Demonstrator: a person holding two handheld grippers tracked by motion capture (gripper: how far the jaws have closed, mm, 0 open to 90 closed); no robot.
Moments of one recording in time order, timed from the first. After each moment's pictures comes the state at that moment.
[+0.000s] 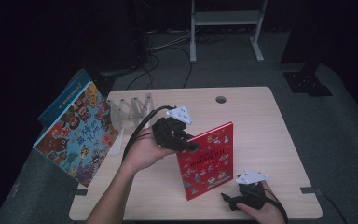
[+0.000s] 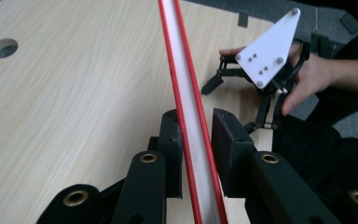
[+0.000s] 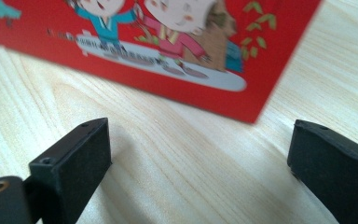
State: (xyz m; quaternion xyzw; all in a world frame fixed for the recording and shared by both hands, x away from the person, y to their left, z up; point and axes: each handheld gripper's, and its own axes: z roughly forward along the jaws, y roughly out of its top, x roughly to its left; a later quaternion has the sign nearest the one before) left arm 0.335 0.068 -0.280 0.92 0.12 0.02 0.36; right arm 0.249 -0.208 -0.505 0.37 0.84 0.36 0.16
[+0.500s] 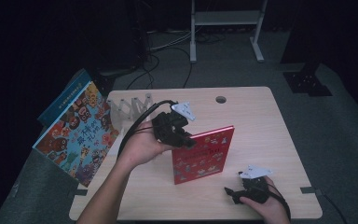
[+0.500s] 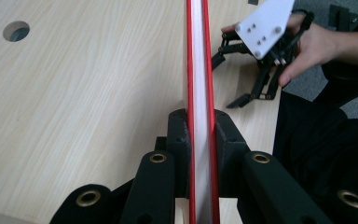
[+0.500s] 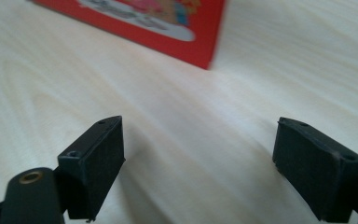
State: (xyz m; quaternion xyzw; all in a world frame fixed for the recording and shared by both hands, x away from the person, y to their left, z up) left arm 0.334 0.064 -0.259 0.94 0.13 0.03 0.31; right arm 0.262 -0.221 -0.500 0.38 0.83 0.37 0.14
